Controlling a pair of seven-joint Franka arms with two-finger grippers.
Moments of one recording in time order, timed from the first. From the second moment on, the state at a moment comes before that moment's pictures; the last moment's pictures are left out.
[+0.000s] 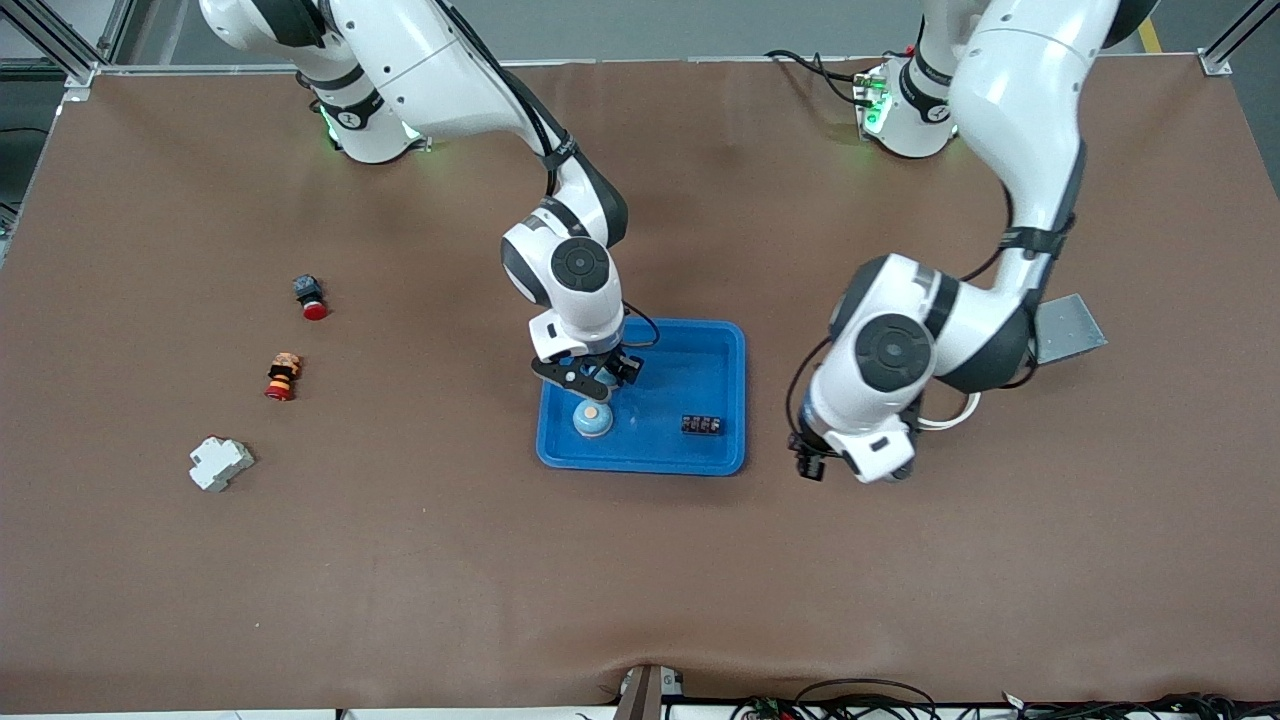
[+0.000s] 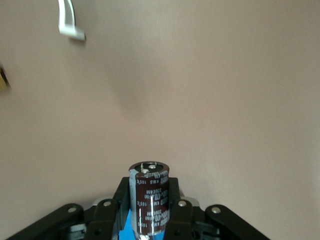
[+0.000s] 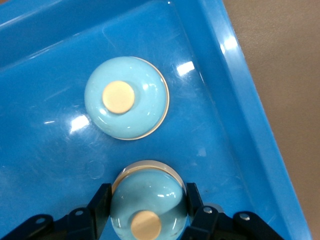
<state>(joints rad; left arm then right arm) -0.28 0.64 -0.17 -1.41 0.12 2.04 -1.72 0.78 0.71 -0.05 -1.67 0.00 2.43 1.19</state>
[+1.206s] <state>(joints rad) -0.04 0.59 -0.18 -1.56 0.12 1.88 -1.19 0.55 0.46 -0.07 -1.64 0.02 1.99 0.65</state>
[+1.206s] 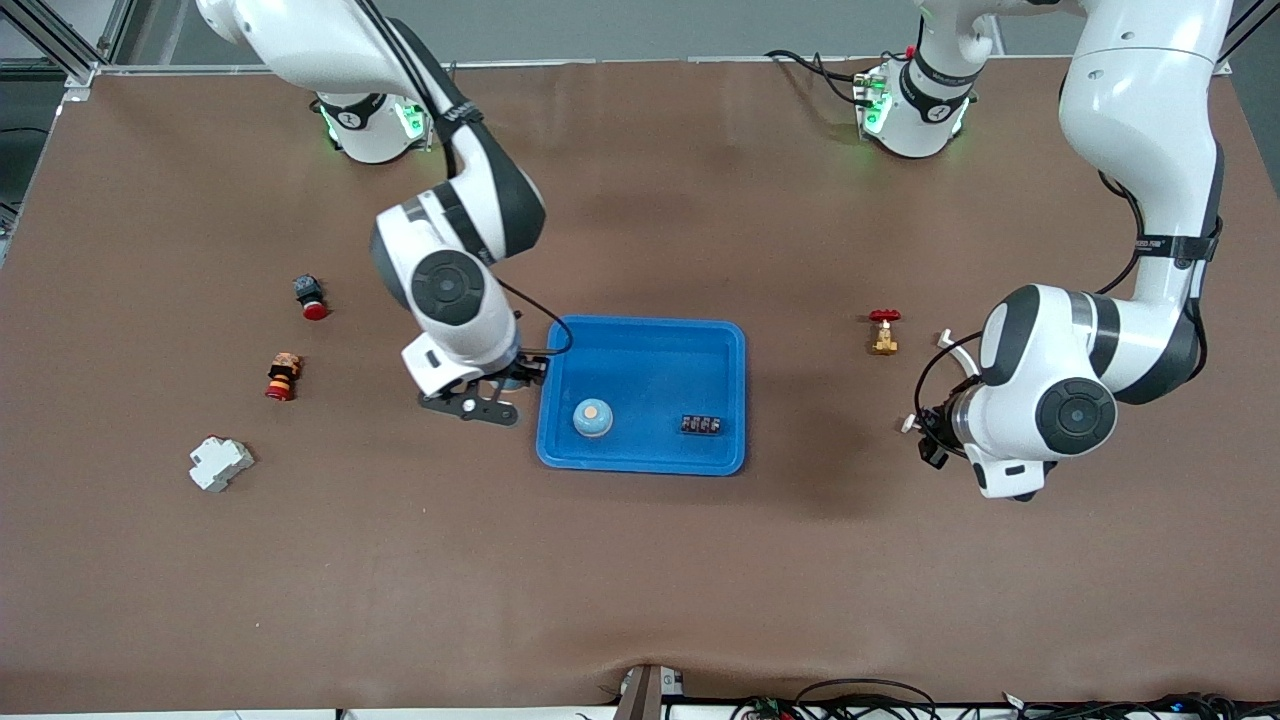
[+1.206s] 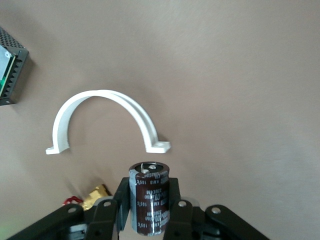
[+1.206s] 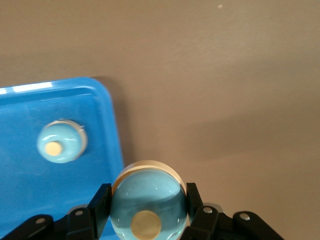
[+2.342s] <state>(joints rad) 0.05 0.56 -0.17 -1.84 0.18 2.00 -1.12 0.25 0.23 -0.07 -2.19 0.02 2.41 0.09</state>
